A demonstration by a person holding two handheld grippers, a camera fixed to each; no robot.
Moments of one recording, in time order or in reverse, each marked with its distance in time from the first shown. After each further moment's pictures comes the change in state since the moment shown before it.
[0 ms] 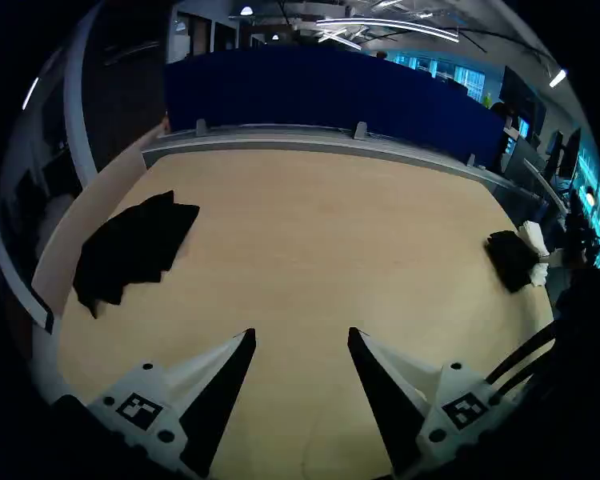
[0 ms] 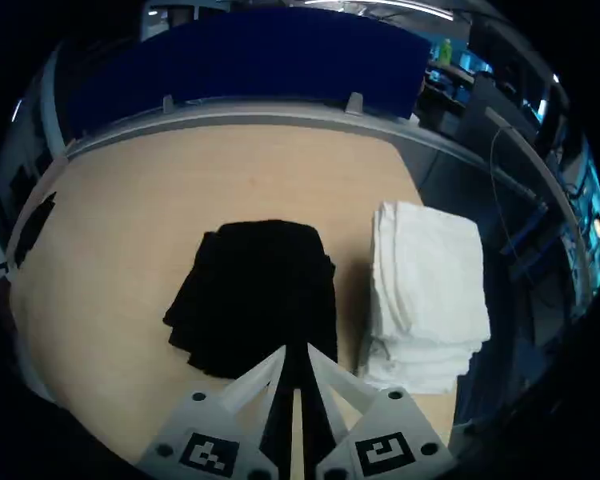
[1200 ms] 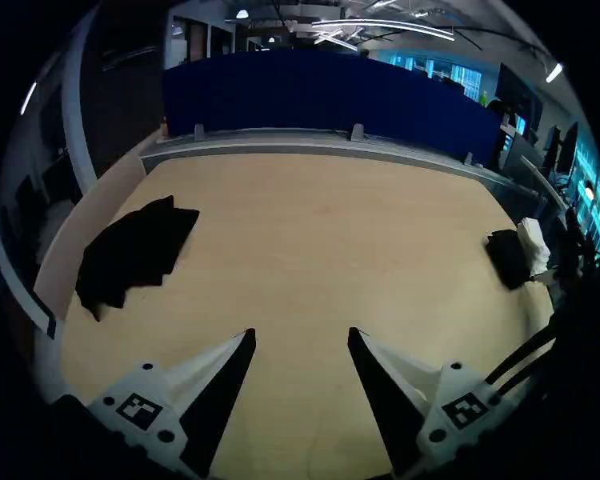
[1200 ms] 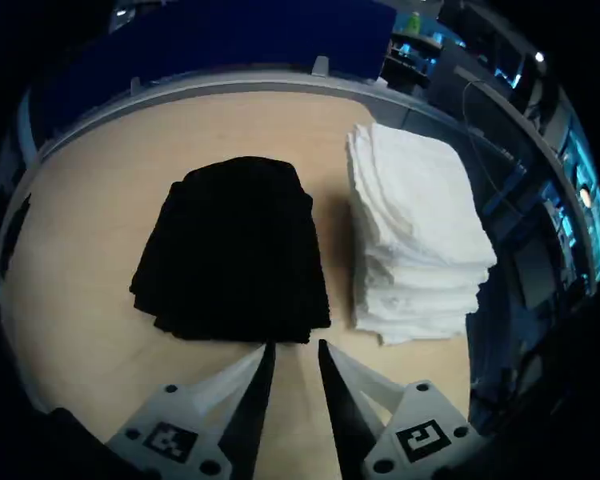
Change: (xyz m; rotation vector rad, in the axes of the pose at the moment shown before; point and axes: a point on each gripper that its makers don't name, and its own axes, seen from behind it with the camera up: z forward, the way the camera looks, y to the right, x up) left arm 0.000 0.004 -0.007 -0.001 0.012 0.020; right arm -0.055 0.002 0.010 -0.100 -0.047 0.094
